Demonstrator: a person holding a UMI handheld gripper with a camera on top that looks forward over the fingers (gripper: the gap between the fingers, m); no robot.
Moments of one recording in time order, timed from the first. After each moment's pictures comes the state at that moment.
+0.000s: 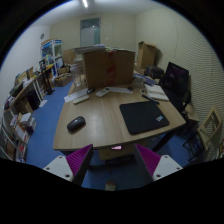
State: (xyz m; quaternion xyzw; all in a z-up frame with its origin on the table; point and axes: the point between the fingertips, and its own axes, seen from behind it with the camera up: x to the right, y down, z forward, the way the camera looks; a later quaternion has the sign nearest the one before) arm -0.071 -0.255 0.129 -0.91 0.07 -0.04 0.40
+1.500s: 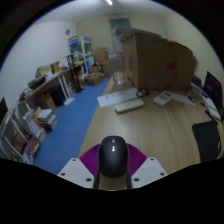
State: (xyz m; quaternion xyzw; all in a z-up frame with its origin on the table) arm -0.266 -0.011 0.003 -0.90 -0.05 0.08 0.42
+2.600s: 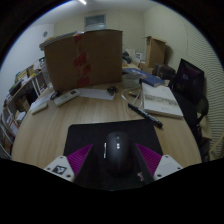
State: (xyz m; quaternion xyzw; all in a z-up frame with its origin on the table) arm 0.151 -0.005 -0.001 -0.91 0.02 0.00 0.40
